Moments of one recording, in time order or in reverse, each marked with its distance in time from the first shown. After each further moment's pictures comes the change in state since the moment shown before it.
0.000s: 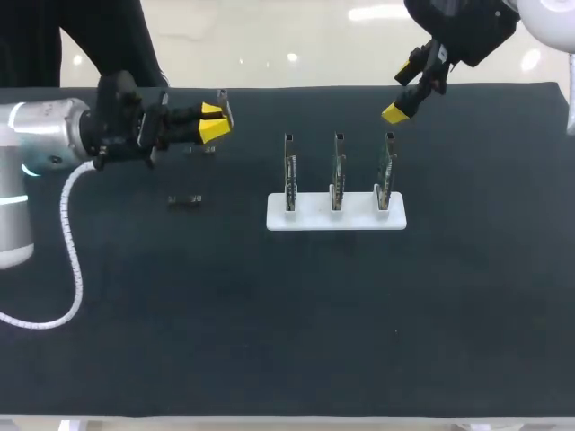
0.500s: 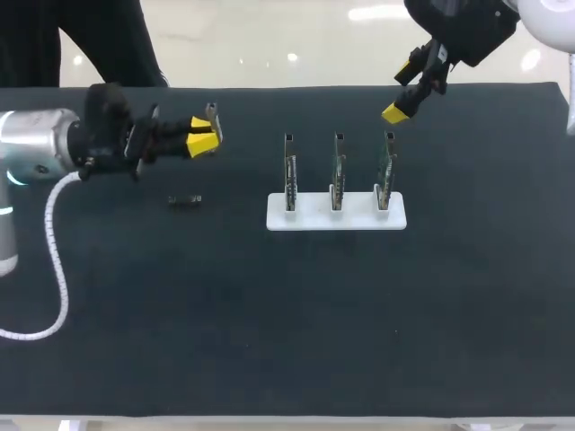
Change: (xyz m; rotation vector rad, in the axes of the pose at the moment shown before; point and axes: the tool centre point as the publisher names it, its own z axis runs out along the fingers) left arm 0.003 -0.018 -0.015 0.020 0.005 -0.032; right arm 0.000 0.000 0.000 0.000 0.000 0.000
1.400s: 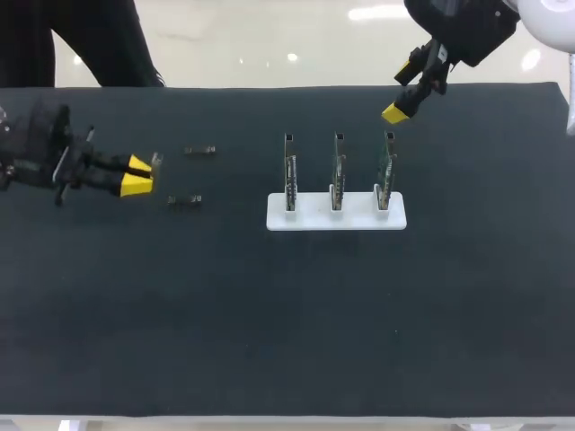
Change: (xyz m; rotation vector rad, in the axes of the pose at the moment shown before) left arm 0.028 -0.049 -0.091 0.039 0.378 0.003; right arm 0.000 0.000 0.000 0.000 0.000 0.000
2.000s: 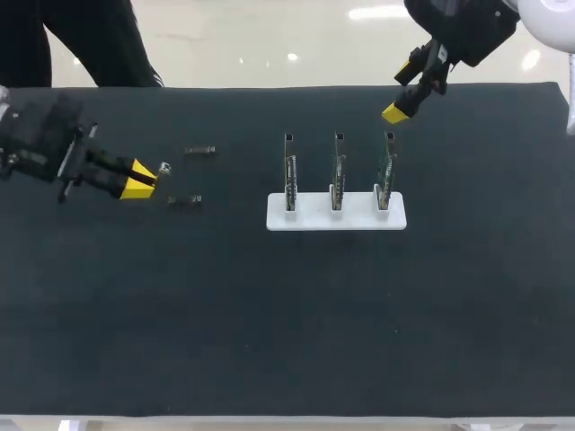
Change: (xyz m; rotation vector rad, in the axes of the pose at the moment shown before) left arm 0.018 -0.002 -0.004 -0.012 0.236 -0.004; right arm 0.000 0.000 0.000 0.000 0.000 0.000
